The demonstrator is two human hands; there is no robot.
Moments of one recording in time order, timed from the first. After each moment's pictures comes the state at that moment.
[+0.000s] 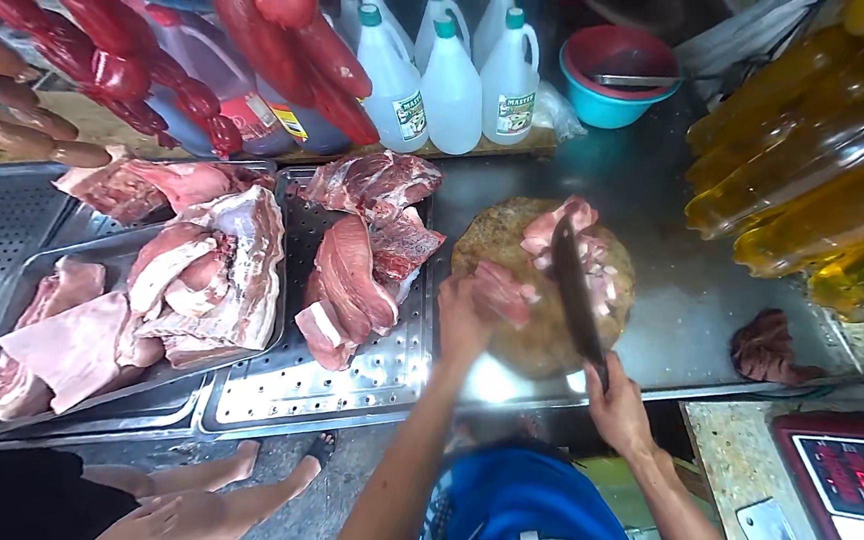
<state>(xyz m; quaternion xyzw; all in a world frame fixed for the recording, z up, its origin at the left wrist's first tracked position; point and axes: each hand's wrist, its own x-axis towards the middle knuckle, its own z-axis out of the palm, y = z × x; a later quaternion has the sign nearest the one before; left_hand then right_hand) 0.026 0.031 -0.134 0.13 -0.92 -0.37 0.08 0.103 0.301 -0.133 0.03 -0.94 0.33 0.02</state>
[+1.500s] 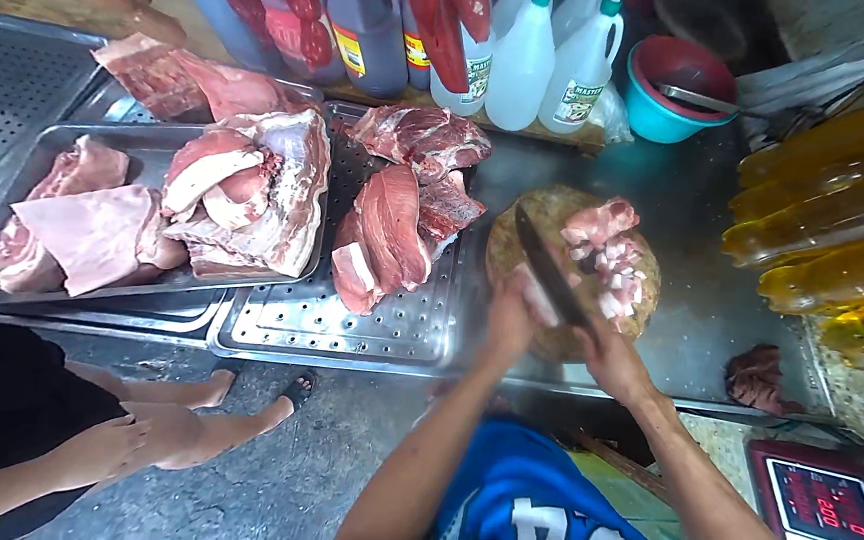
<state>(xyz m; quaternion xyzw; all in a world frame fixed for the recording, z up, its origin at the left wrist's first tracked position) 0.056 0.051 -0.120 0.18 -0.85 -0.49 -0.08 0.055 0.255 -0.088 0.15 -0.96 0.20 -0.14</state>
